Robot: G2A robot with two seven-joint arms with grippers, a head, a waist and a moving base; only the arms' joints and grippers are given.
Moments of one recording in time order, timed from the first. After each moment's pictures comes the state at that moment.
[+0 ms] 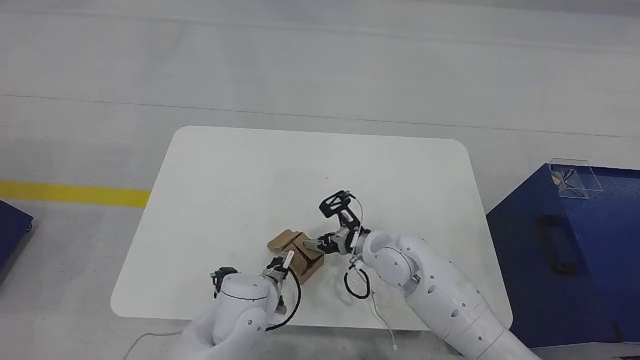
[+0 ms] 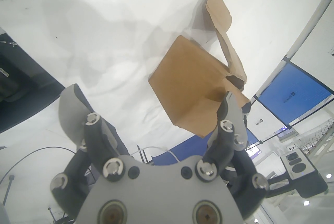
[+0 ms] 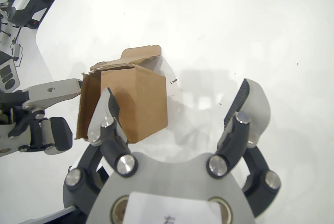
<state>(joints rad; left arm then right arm) 1.24 -1.29 -0.95 -1.78 -1.05 1.01 0.81 -0.93 -1.21 0.79 -1.31 -0.76 -0.12 0.56</state>
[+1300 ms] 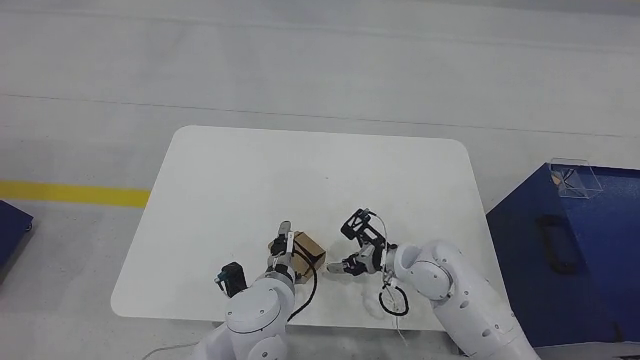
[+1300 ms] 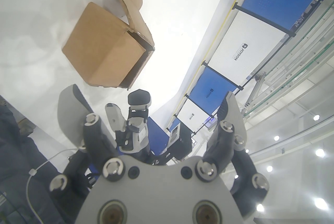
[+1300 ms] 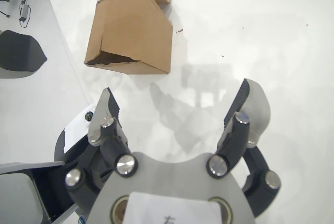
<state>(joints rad) 1.29 -1.33 -0.88 -1.97 -0.97 0.60 0.99 -1.11 -1.14 1.03 -1.44 -0.84 -0.41 0.71</state>
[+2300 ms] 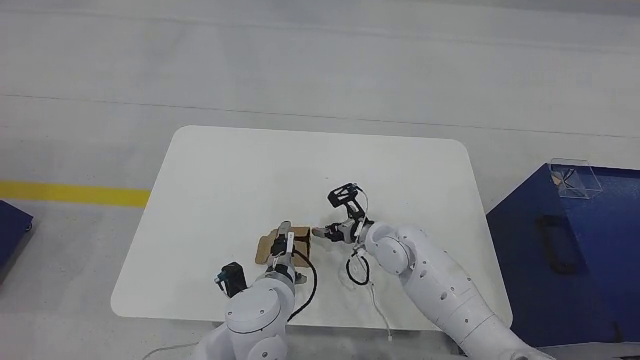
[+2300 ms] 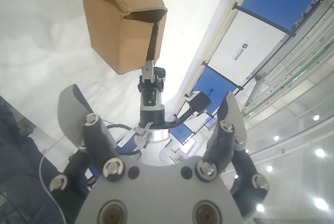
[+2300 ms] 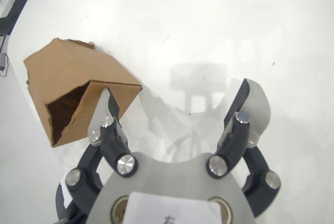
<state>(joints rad) 1.29 -1.33 -0.88 -1.97 -0.97 0.60 0.99 -0.86 -1.28 0.84 -1.08 -0.77 -0.15 0.47</state>
